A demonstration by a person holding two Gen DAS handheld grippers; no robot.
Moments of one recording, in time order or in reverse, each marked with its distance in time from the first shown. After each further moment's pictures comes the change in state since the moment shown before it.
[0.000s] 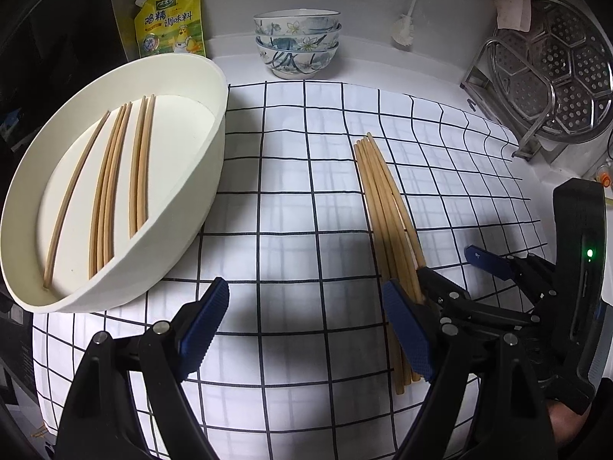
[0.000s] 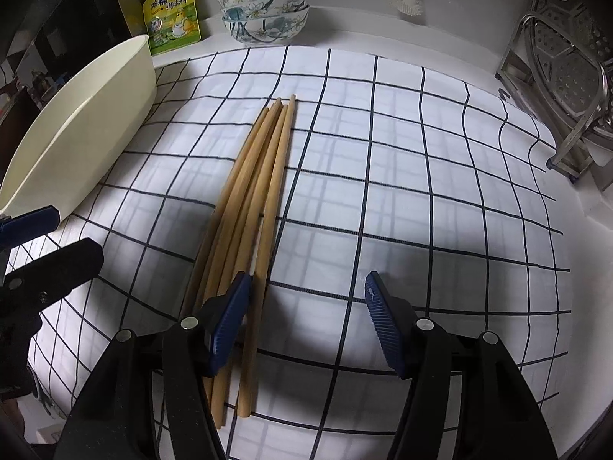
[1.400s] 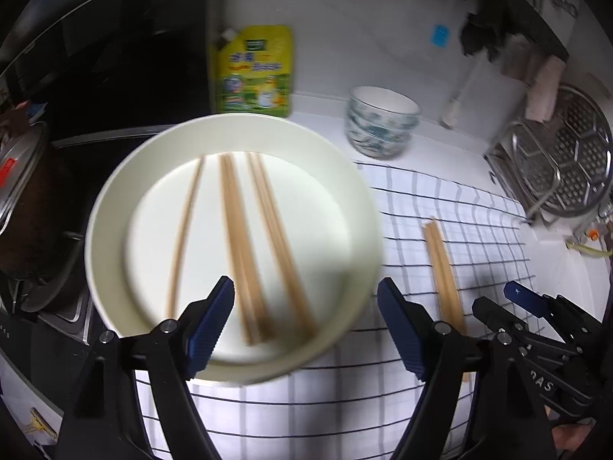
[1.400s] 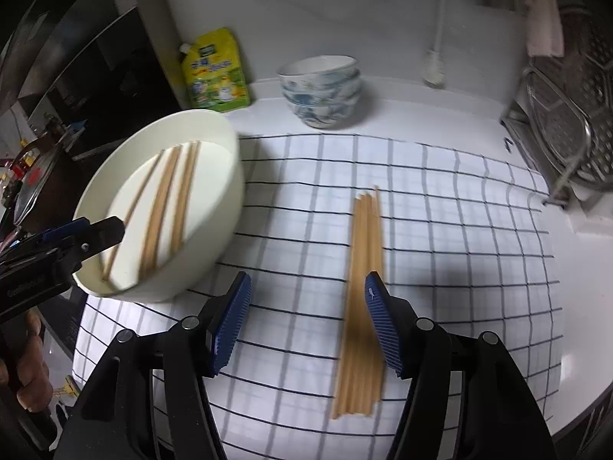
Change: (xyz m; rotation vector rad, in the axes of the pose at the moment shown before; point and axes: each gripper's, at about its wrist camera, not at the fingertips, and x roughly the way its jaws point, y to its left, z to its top) left arm -0.073 0.120 0.042 -0.080 -0.107 -0.024; right arm -0.089 0.076 0.047 0.101 -0.106 0.046
